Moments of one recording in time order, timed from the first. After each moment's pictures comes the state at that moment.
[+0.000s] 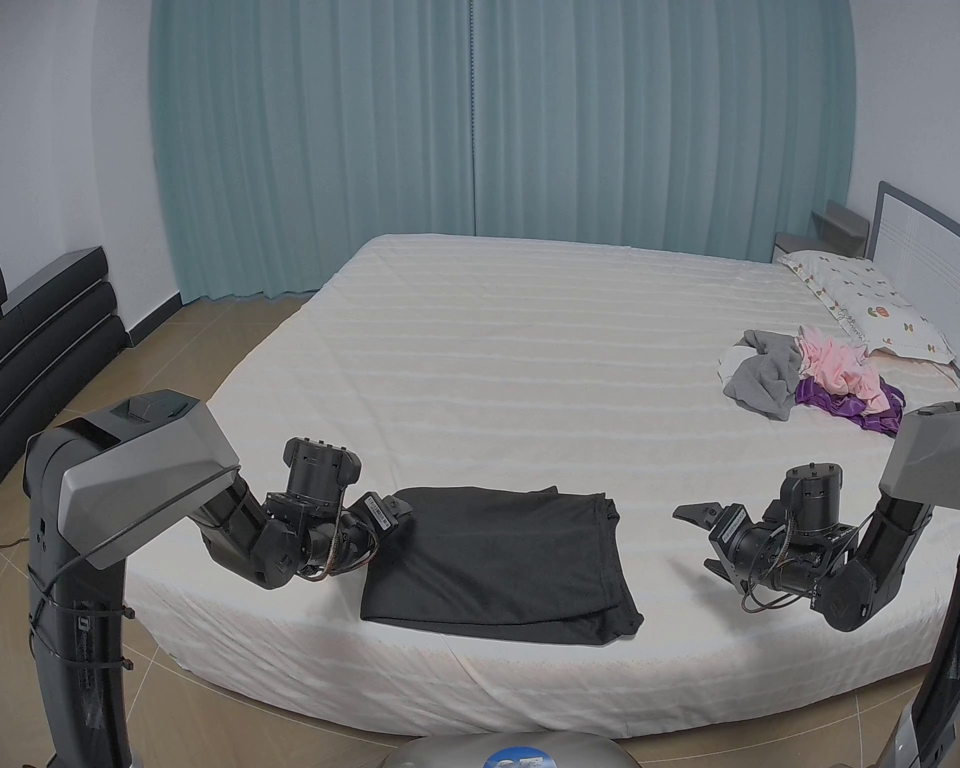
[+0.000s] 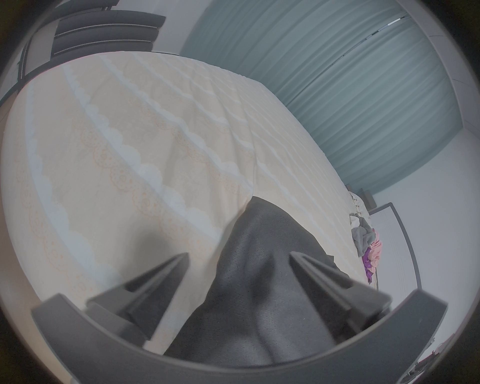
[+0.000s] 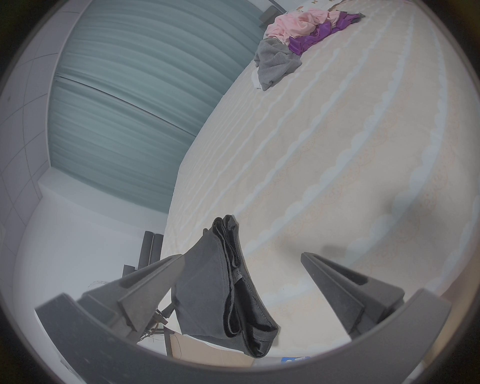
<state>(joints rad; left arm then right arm) -0.33 2.34 -1.02 -0.62 -0.01 -0.90 0.22 2.13 -0.44 -1.14 0.15 1.00</state>
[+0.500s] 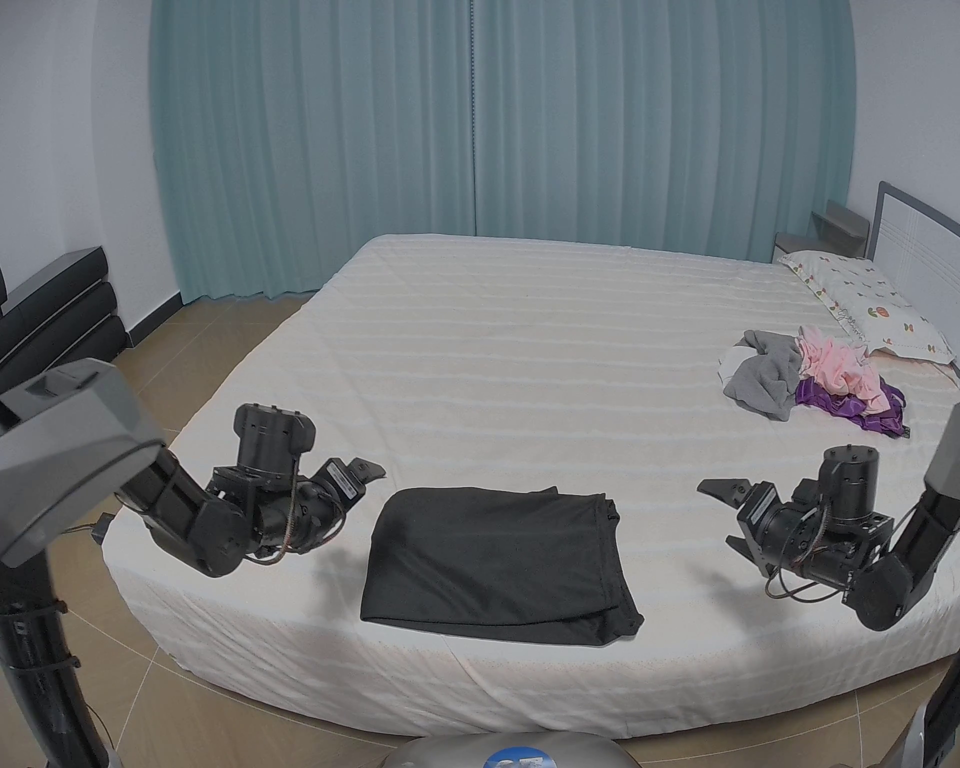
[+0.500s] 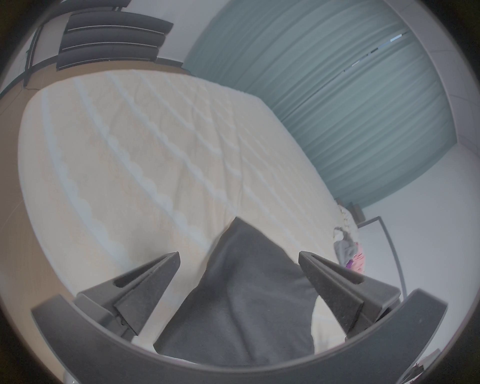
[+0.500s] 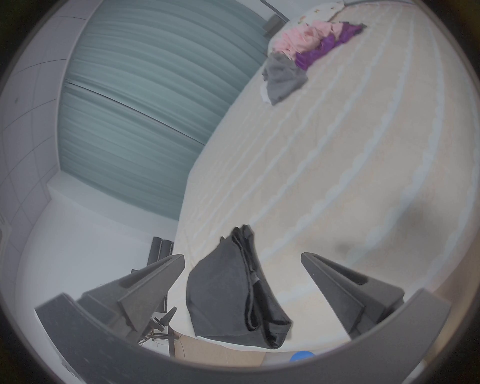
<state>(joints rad) -0.30 2.12 -0.89 -0.63 -0.01 -0.94 0.20 1.97 -0.37 -1.15 0.14 1.00</state>
